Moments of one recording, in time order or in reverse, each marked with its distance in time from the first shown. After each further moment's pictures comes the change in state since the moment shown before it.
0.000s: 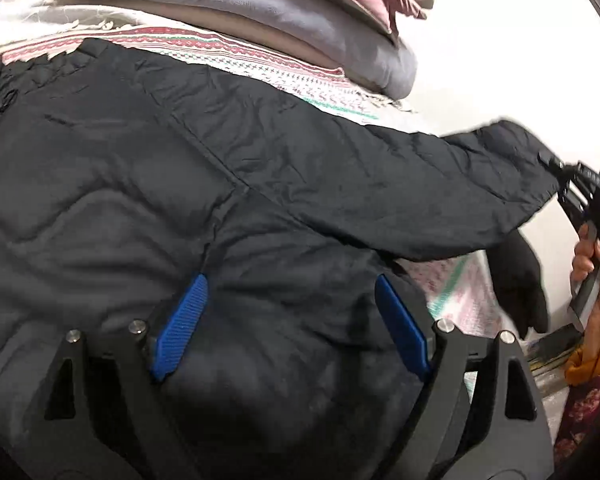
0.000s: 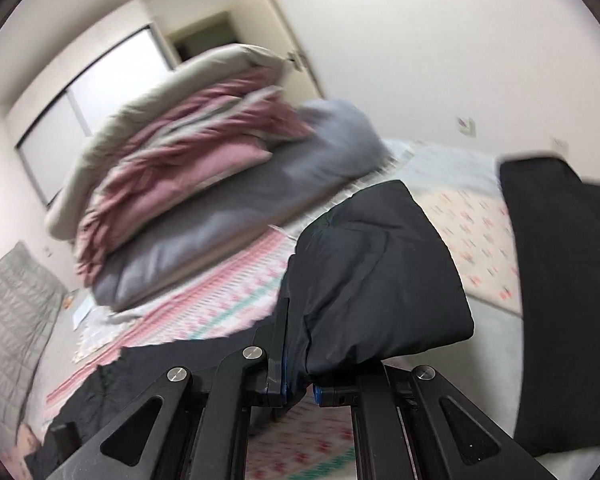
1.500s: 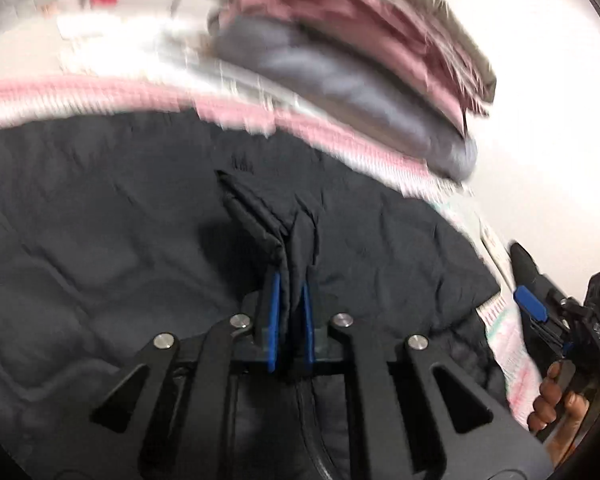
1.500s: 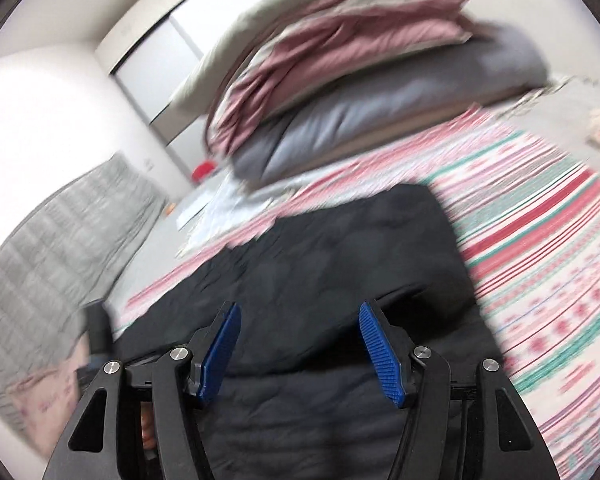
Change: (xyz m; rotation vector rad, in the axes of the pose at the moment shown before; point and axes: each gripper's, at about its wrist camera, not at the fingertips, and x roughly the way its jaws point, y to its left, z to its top) left arm -0.138 0.114 -0.005 -0.097 -0.286 0.227; right arm 0.037 0.183 -0.184 -0.102 0.194 0.335
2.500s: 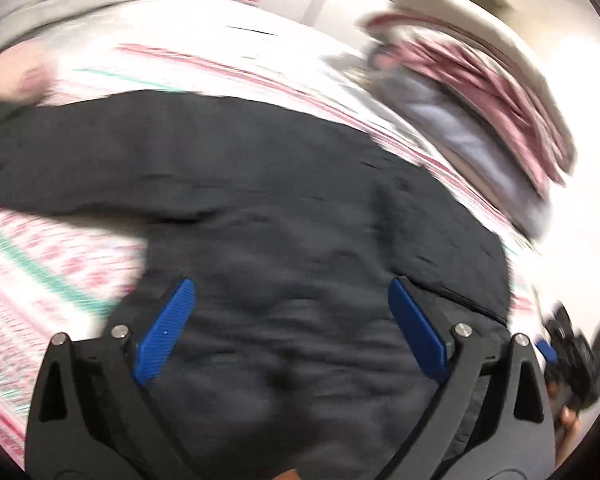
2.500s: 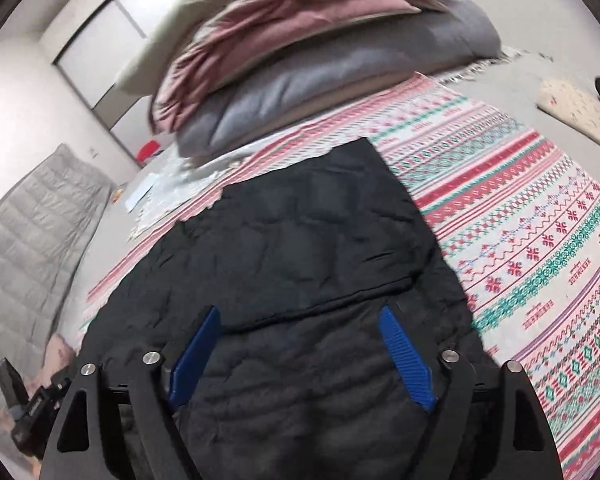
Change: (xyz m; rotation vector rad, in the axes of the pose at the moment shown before) left arm -0.166 0.092 -0.044 -0.314 -0.025 0.363; right arm -0.014 0.020 -0.009 0.059 0.152 -0.177
